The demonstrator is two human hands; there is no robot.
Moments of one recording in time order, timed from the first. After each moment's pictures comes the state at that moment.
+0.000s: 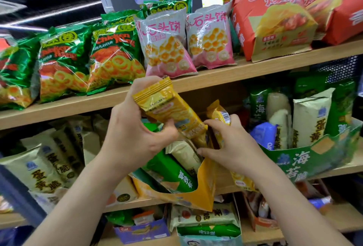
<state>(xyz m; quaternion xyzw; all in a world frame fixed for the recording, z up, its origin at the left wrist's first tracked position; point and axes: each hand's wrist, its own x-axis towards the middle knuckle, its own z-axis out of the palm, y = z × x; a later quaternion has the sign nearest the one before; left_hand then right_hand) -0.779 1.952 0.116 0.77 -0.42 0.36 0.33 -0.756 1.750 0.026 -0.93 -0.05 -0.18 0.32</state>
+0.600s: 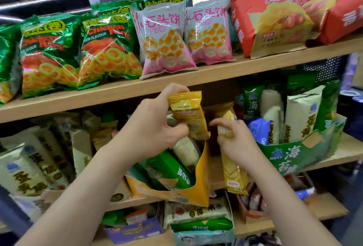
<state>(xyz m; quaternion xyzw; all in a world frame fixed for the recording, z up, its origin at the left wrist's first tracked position) -0.753 1.944 0.114 0.84 -0.41 0.19 0.31 -0.748 1.746 0.011 -0.87 0.02 -0.19 0.46</state>
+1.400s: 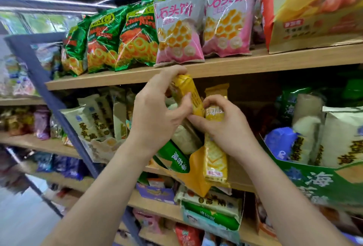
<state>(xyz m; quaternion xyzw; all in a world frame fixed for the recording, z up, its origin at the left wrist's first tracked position) -0.781 1.891 0.096 0.82 -0.21 0.48 0.22 -0.736 1.742 0.042 -0.77 -0.21 -0.14 0.58</state>
